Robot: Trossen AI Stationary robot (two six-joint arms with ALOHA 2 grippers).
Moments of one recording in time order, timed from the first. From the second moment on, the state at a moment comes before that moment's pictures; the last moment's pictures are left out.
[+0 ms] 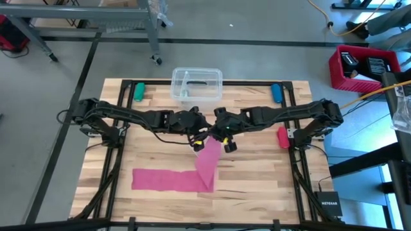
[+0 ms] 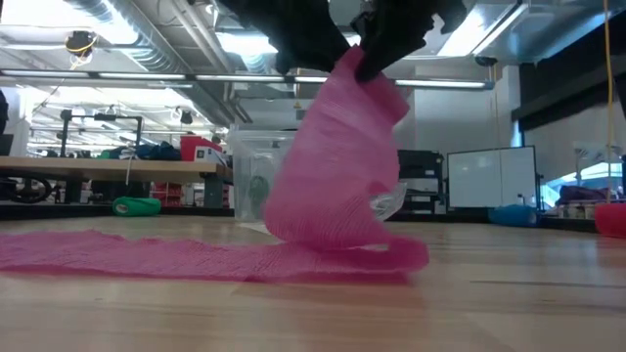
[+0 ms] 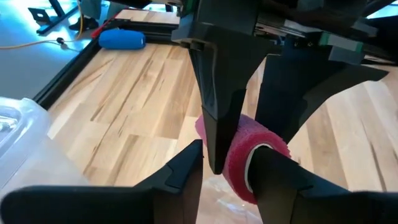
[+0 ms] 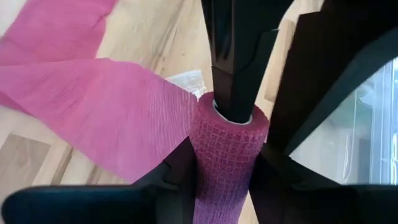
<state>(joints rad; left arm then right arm) -0.03 1.59 1.14 -0.06 -0.21 -0.09 0.07 1.59 1.36 -0.63 0.10 -0.38</state>
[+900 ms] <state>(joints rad) -0.07 1.40 1.17 -0.03 -0.41 0.18 0.07 1.36 1.61 -1.25 0.22 -0.01</state>
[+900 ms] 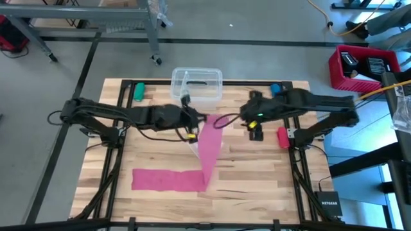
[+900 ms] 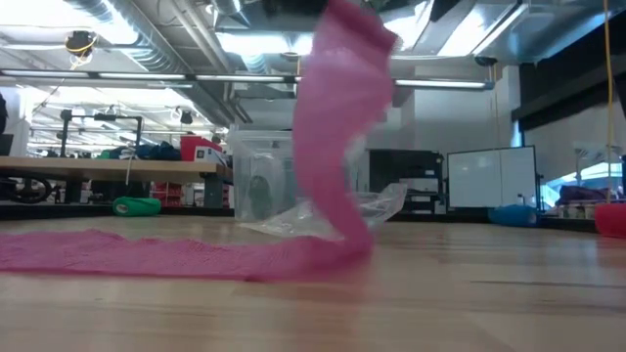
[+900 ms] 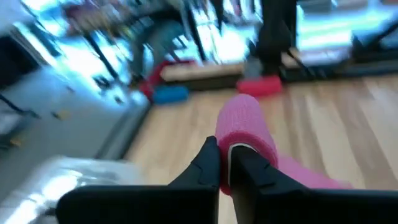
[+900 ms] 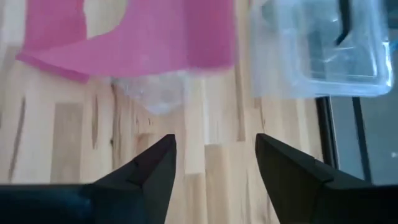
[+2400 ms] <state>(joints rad) -0.07 1.32 1.17 0.04 -0.25 0.32 0.07 0.95 0.90 -0.05 0.08 -0.15</state>
